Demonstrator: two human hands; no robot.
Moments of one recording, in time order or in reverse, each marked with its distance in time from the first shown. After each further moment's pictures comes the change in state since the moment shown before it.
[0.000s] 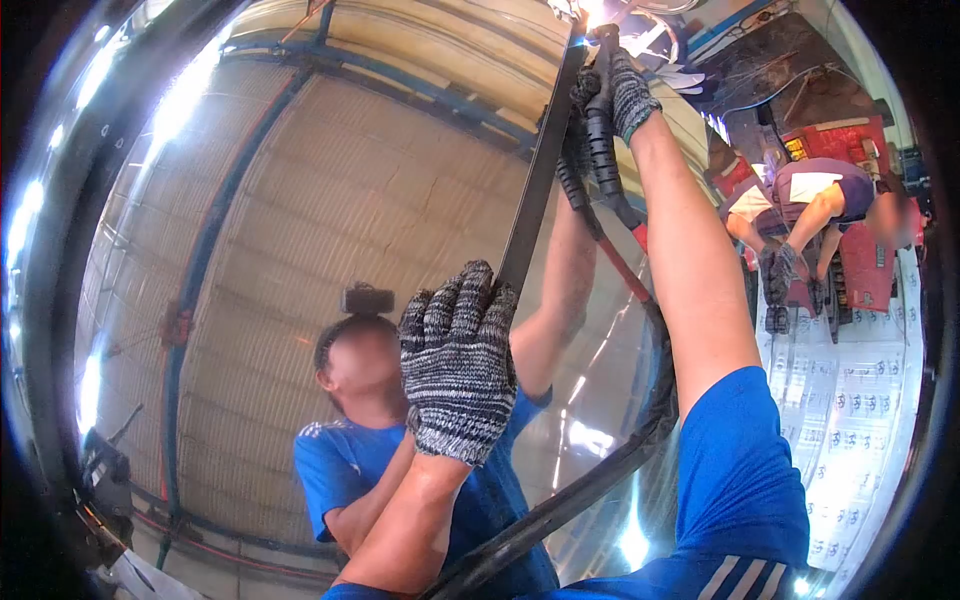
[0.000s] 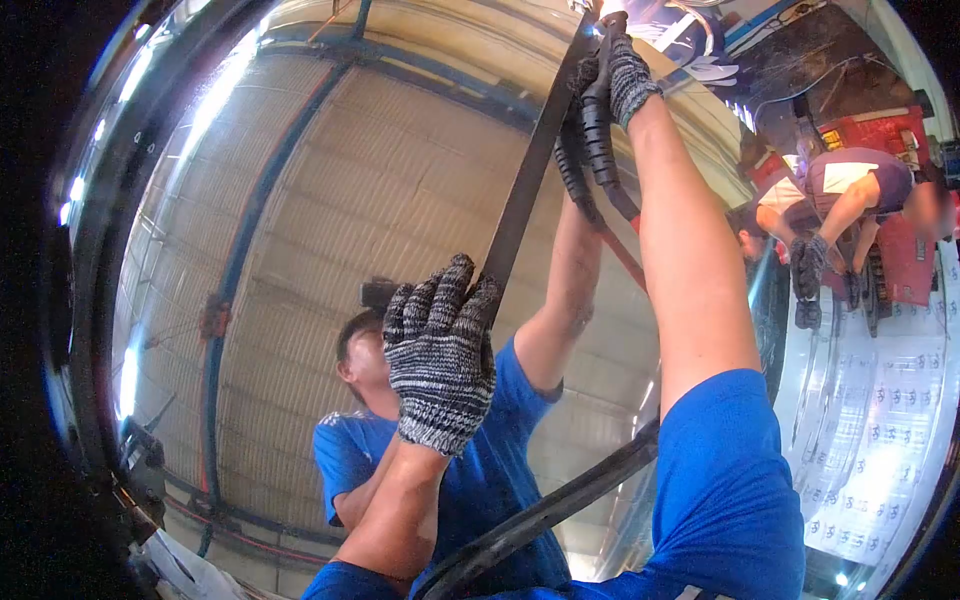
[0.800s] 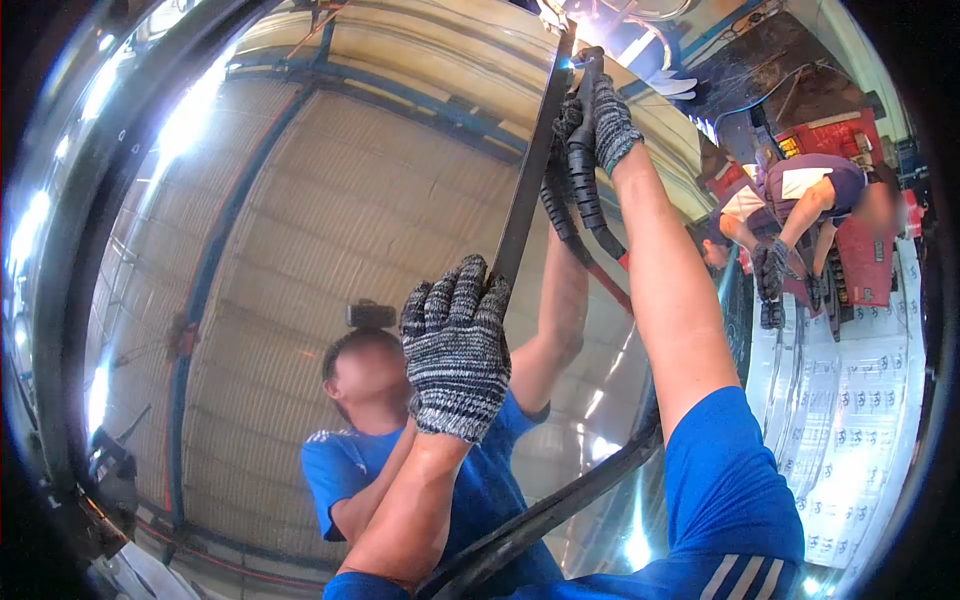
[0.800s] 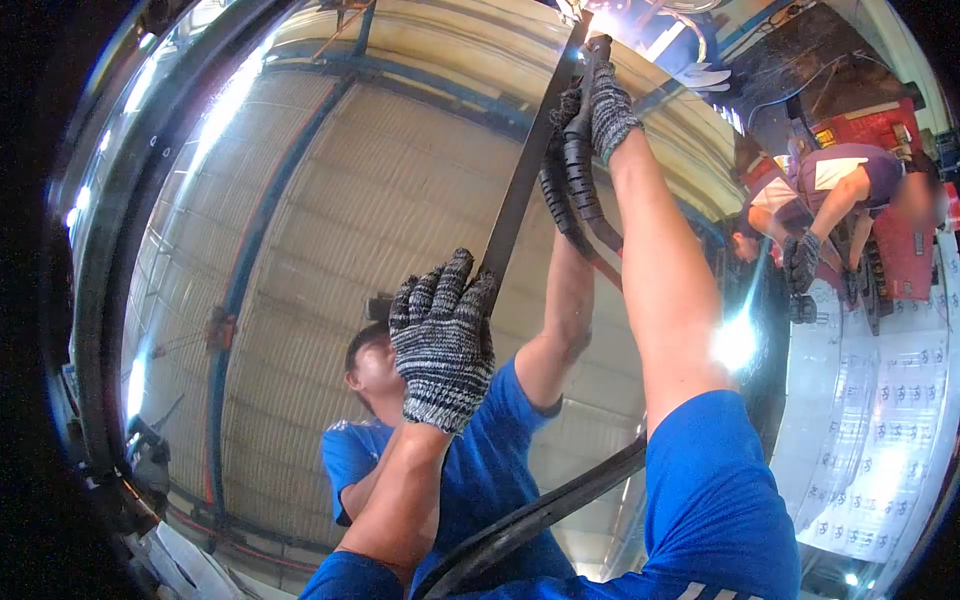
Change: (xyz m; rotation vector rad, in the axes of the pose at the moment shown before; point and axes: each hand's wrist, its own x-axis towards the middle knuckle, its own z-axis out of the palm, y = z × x) left_hand -0.001 0.003 0.001 0.052 0.072 0.027; right_hand -0.100 -0.015 0.029 0.100 0.053 0.041
